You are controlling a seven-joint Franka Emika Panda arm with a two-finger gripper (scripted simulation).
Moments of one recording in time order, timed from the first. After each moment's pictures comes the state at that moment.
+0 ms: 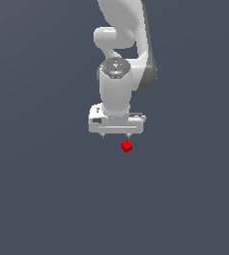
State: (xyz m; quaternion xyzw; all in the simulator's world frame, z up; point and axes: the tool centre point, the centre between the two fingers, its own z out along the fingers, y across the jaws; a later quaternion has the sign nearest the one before) arm 0.000 0.006 0.173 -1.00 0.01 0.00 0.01
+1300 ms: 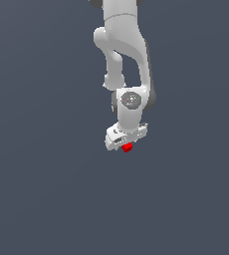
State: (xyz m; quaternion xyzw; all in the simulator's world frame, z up) arm -0.029 0.056 0.050 -0.98 -0.21 0.00 0.00
